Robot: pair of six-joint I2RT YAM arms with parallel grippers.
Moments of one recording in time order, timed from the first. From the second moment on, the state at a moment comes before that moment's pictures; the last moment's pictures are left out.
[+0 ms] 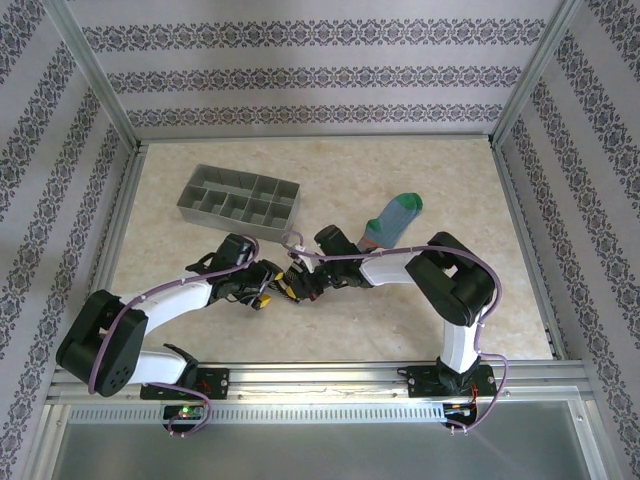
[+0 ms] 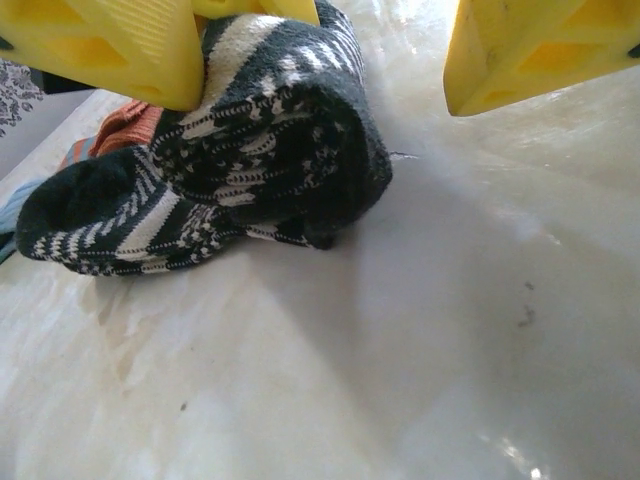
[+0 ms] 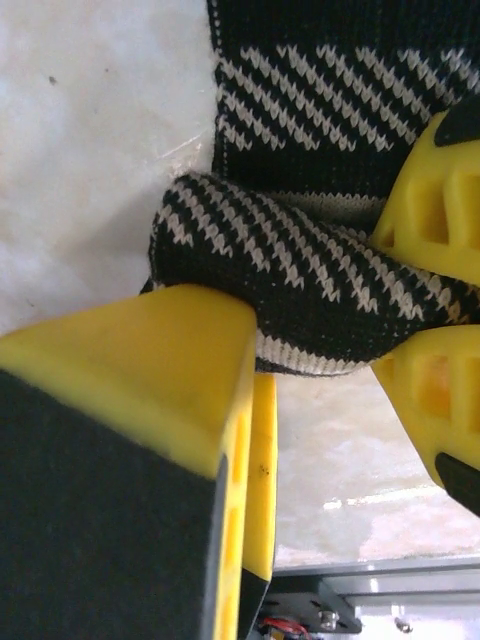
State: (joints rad) left arm -0.46 1.33 0.55 -0.21 0.34 -1.46; right arm 0.75 1.89 0.88 0.11 -0.70 0.22
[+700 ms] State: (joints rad) left arm -0.50 1.50 0.64 -0.16 0.36 -1.42; right arm 0.67 1.93 0.84 0.19 -0.84 0.34
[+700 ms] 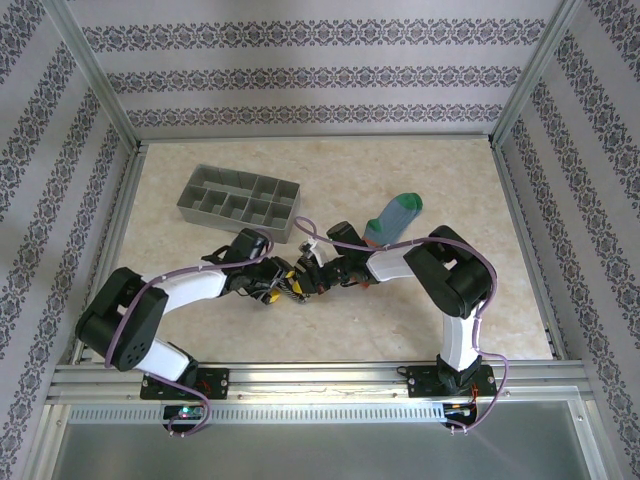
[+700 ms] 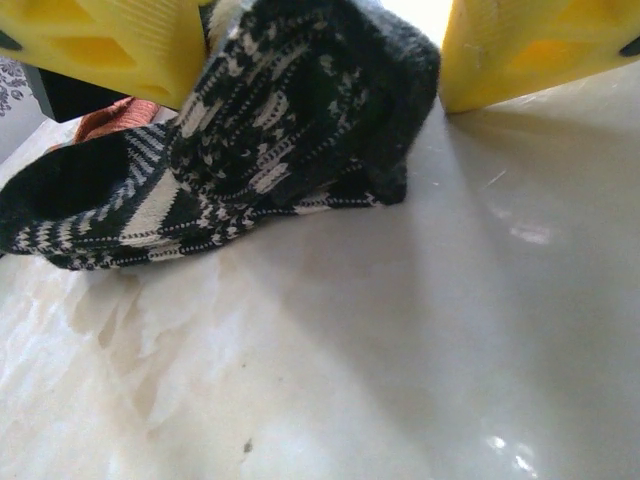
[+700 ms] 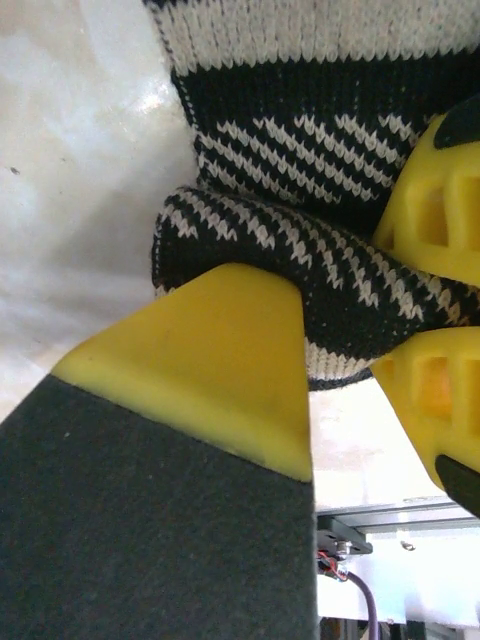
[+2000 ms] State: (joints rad) left arm -0.56 1.47 0.74 -0.60 0.33 -1.62; right arm 1.31 1.57 0.71 0.05 0.34 -0.27
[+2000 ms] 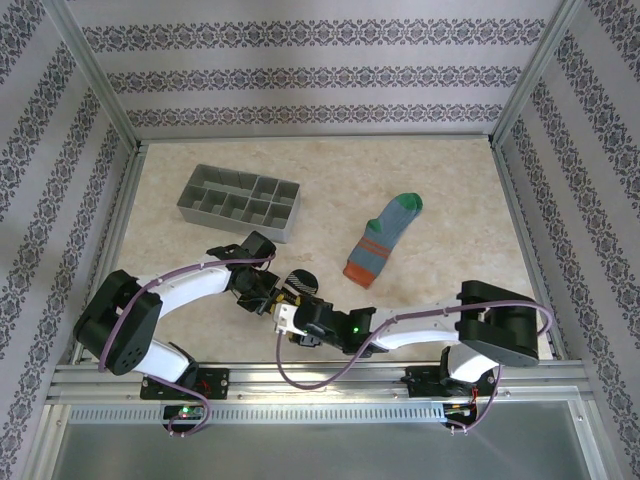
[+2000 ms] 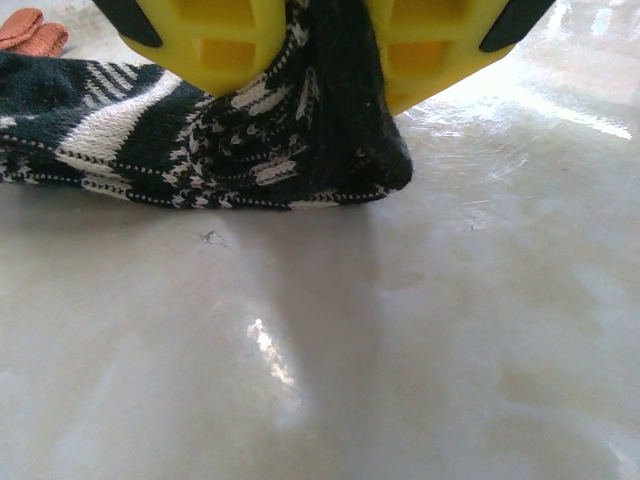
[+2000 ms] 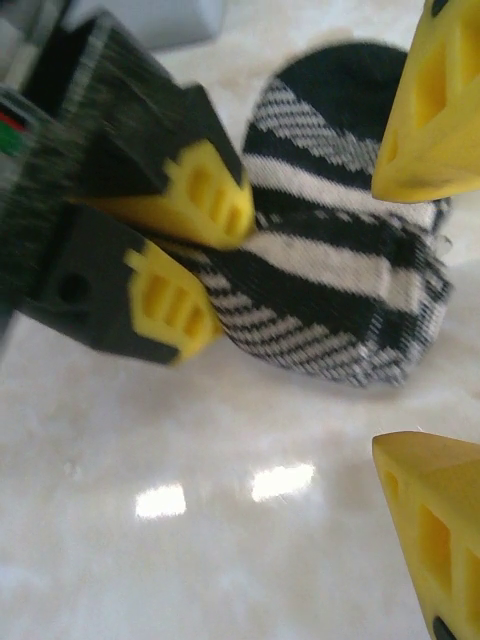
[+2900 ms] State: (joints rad) left arm -0.50 1.23 0.61 -0.57 0.23 -1.62; right arm 1.11 1.73 0.83 0.01 -0.02 -0.06
